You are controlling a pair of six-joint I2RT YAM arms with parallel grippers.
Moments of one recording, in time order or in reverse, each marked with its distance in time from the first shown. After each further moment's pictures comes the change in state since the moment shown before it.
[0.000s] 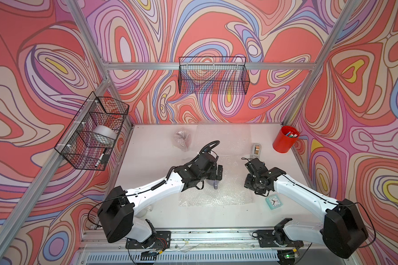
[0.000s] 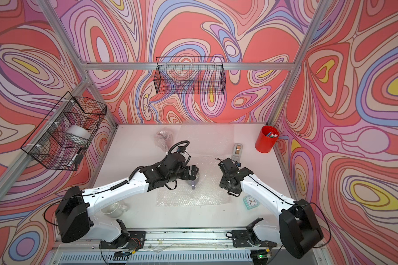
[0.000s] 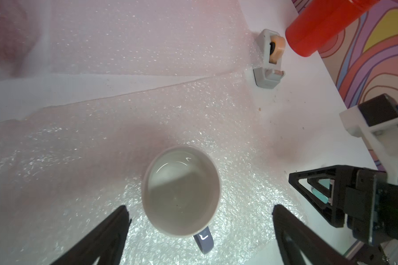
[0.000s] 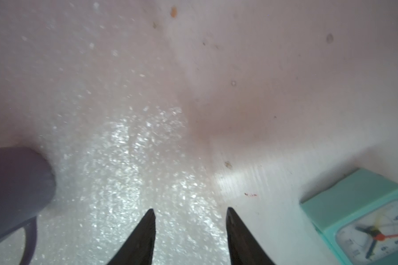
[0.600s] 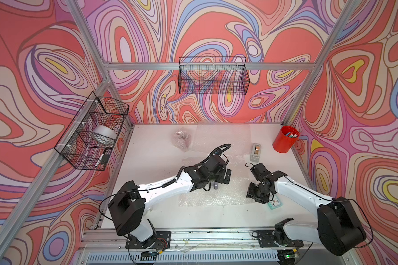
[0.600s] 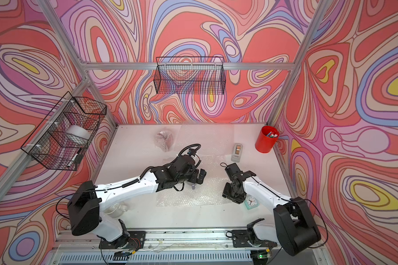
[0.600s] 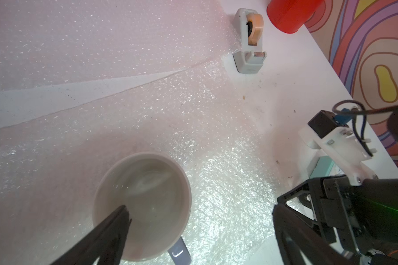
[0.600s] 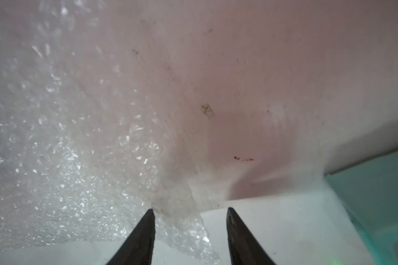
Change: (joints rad) left arm -0.053 0.082 0.068 0.007 0.000 0.060; right arm -0.085 0.031 -0.109 -0.001 -0.229 -0.072
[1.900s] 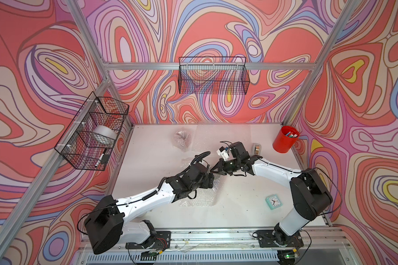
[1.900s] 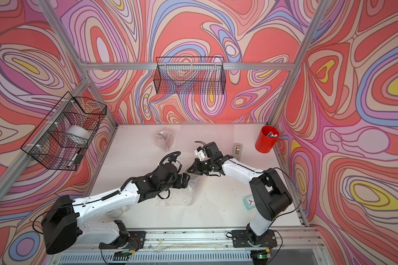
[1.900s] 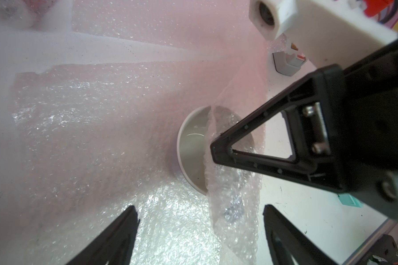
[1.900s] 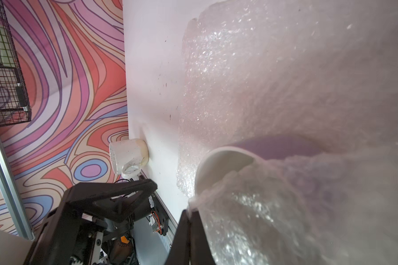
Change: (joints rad) left arm 0.078 -0.239 -0.320 0.082 -0.024 -0.141; right arm 0.166 0.373 0.388 0.584 -0.547 -0.046
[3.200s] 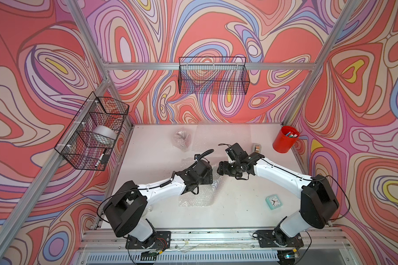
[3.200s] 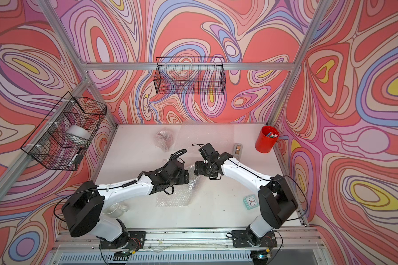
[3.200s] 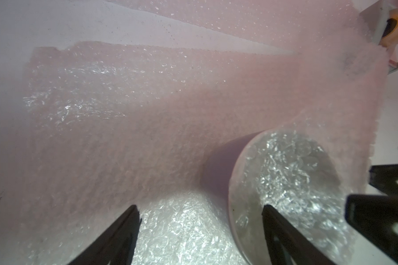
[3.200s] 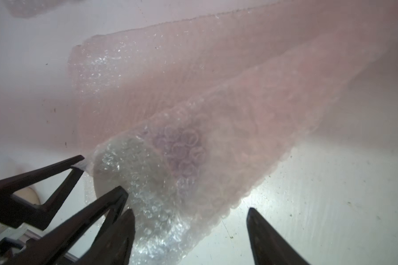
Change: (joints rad) left arm 0.055 0.204 0.071 -0.007 -0.055 -0.068; right arm 0.097 -0.055 0.134 -0.443 0.600 -0.078
